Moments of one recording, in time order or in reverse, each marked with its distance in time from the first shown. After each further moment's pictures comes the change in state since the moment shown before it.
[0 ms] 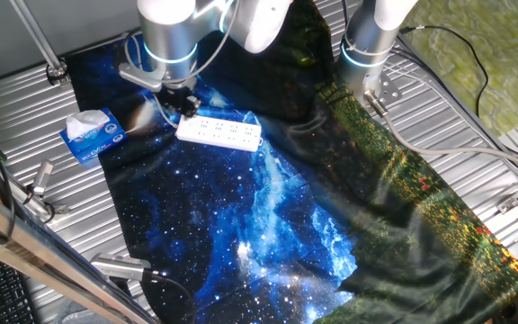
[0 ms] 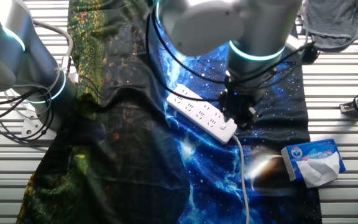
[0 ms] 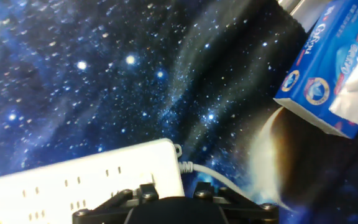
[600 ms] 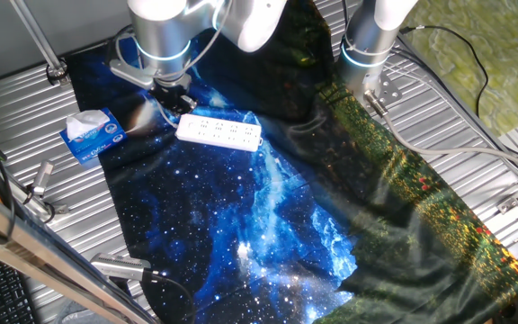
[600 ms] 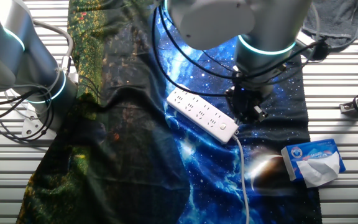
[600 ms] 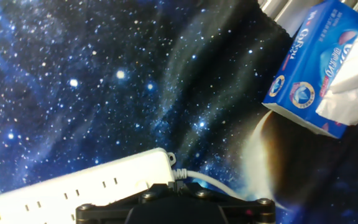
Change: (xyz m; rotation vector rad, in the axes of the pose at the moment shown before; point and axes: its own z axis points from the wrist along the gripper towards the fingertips) arm -0.007 -0.004 -0.014 -0.025 -0.003 0.059
